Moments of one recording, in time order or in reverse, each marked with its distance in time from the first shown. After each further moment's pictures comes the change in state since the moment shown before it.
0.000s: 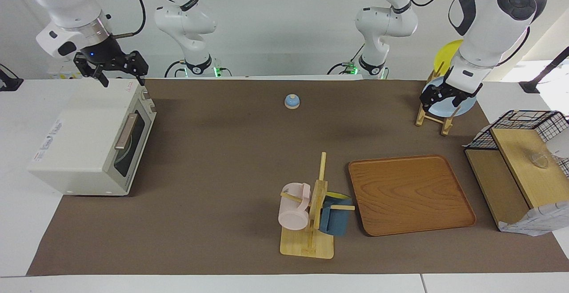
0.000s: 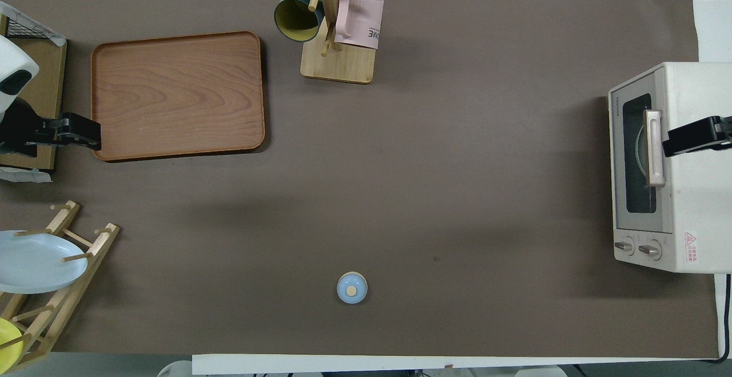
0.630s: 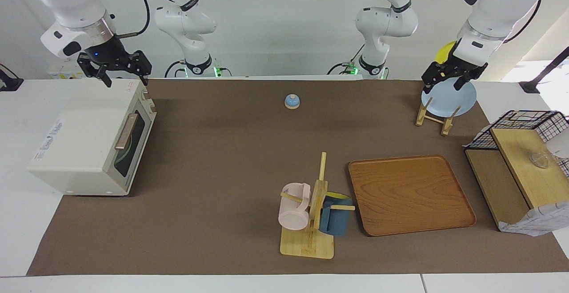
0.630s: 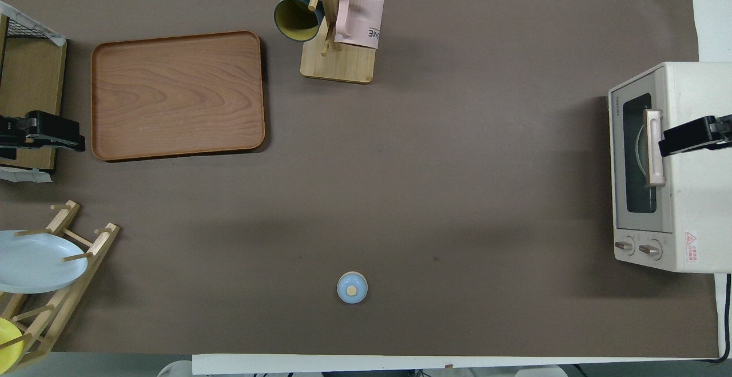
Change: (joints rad) left arm -0.001 -0.046 -0.012 0.093 -0.060 -0.081 0.000; right arm 0.003 0.000 0.008 -0.005 0.000 0.016 -0.008
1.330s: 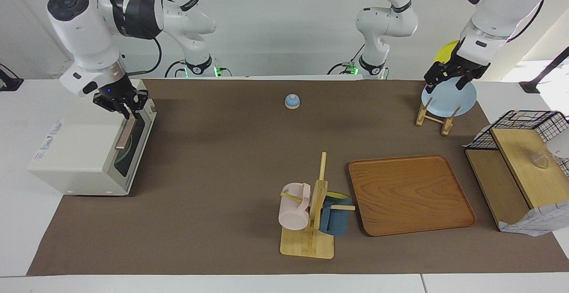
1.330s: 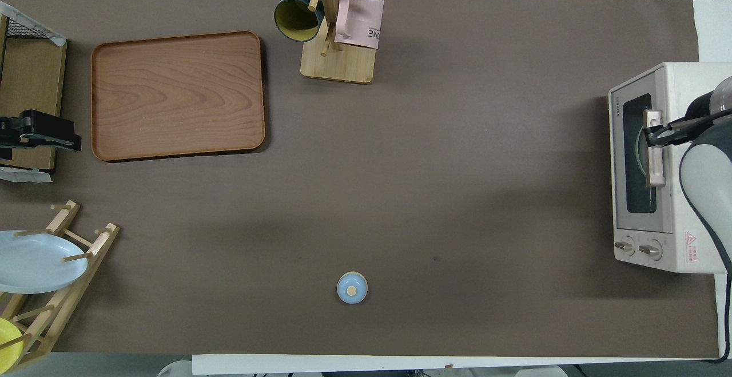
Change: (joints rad) left arm 0.002 0.000 0.010 0.000 0.000 0.000 0.000; right arm -0.046 0.026 -0.005 -0.306 -0.110 0.374 -0.082
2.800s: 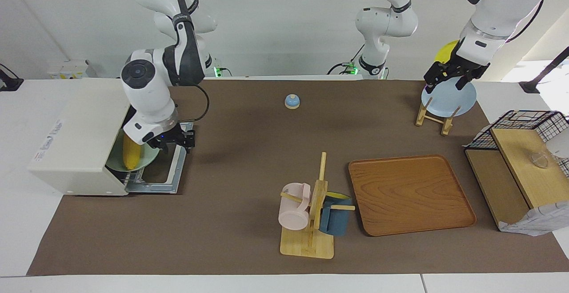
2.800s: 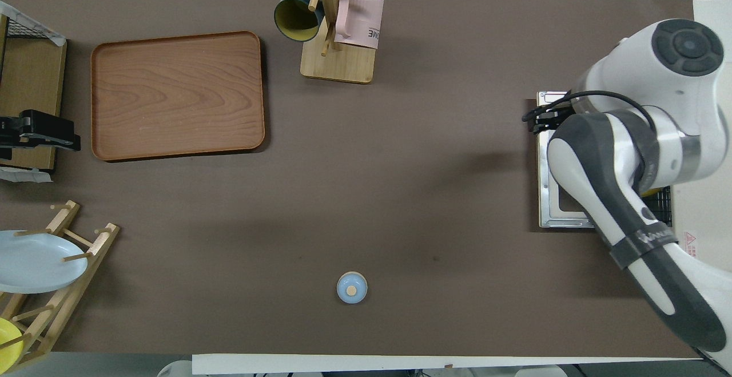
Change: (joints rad) left arm 0.000 0.000 0.000 0.000 0.000 0.000 0.000; right arm 0.110 0.161 0.017 -0.011 0.073 0.130 0.288
